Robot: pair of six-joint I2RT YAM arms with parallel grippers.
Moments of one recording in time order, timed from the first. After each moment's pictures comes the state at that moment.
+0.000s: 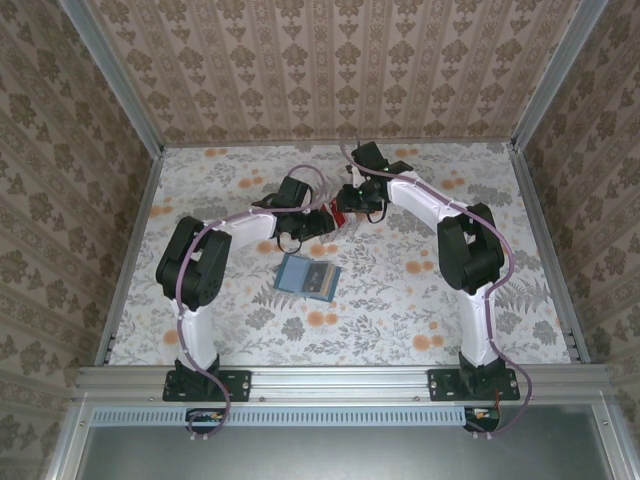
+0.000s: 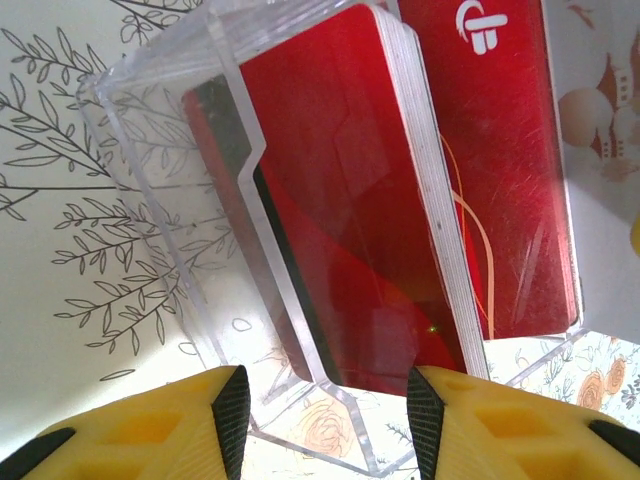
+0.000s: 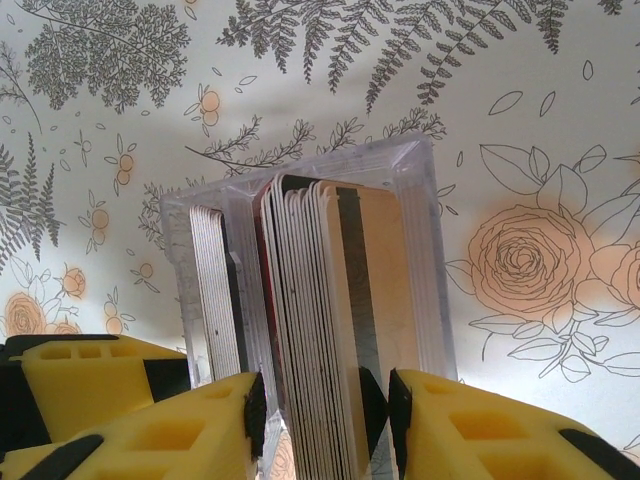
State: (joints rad) left arm -0.55 1.95 1.25 -0.23 0.35 -0.67; right arm 0.42 2.11 1.73 -0.68 -0.21 0.38
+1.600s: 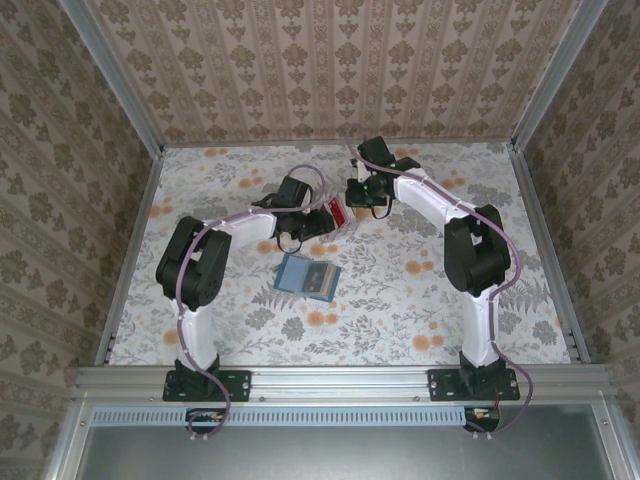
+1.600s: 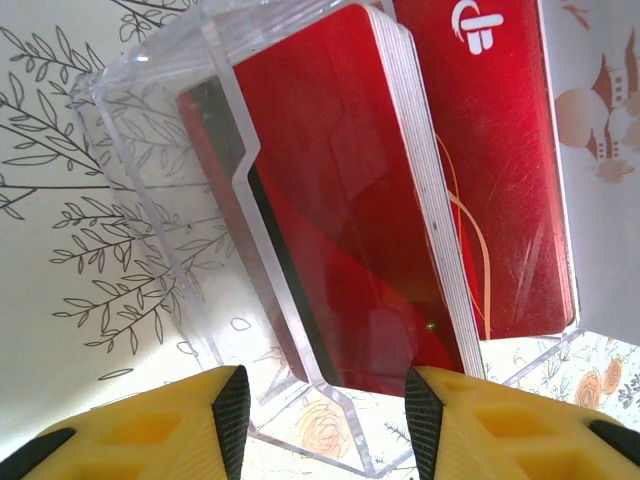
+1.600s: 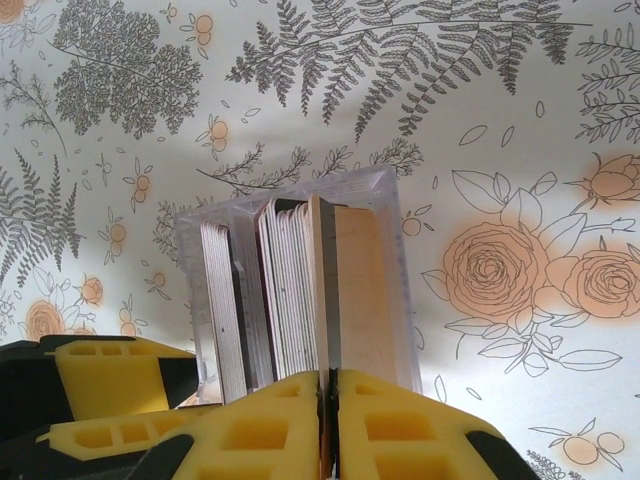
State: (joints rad) left arm -0.55 1.95 1.25 -0.23 0.35 -0.68; right arm 0.40 2.08 1.73 -0.68 -0.21 0.37
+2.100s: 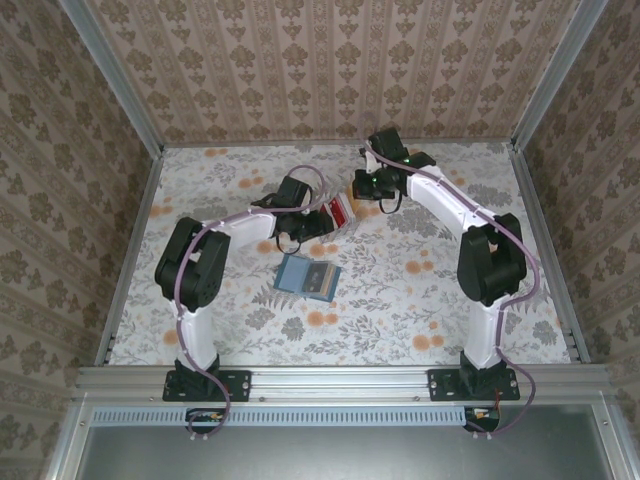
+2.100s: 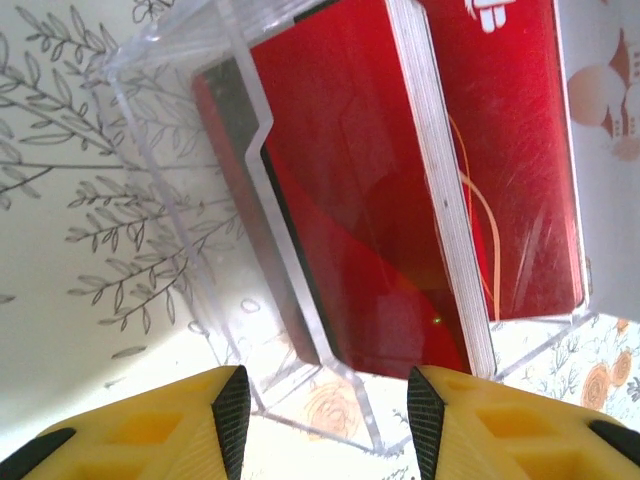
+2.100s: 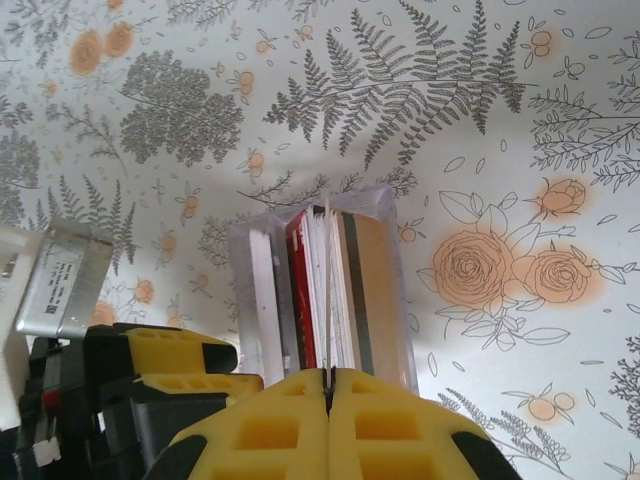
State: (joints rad) left arm -0.55 1.93 1.25 -0.28 0.34 -0.66; right arm 0.37 1.95 1.70 -0.69 -0.22 0.37
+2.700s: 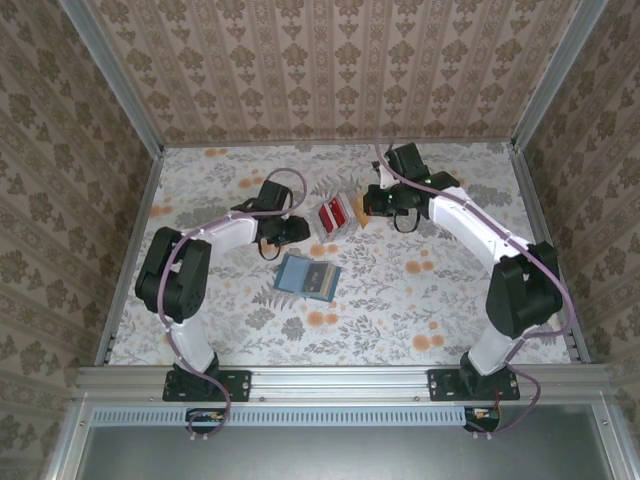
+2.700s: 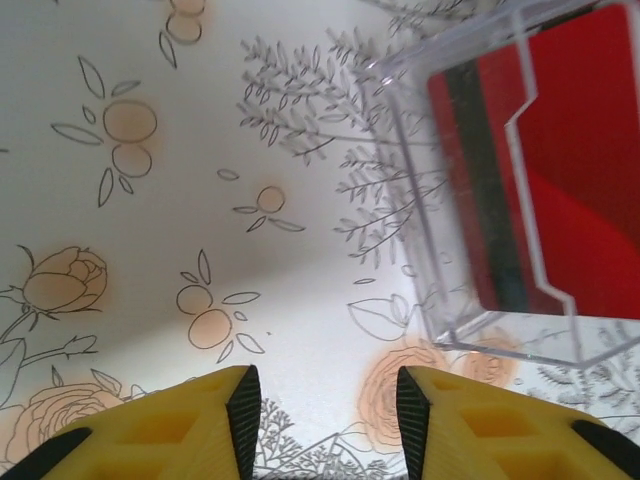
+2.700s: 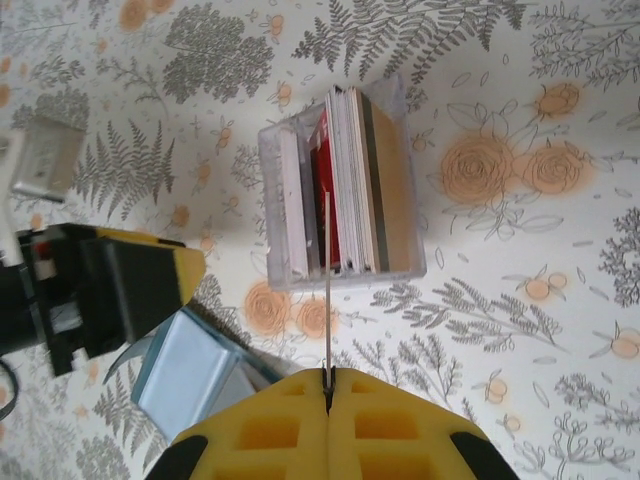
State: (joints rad) left arm -0.48 1.82 1.13 -0.34 0.21 -0.55; right arm 0.37 1.66 1.40 -0.64 -0.26 0.39
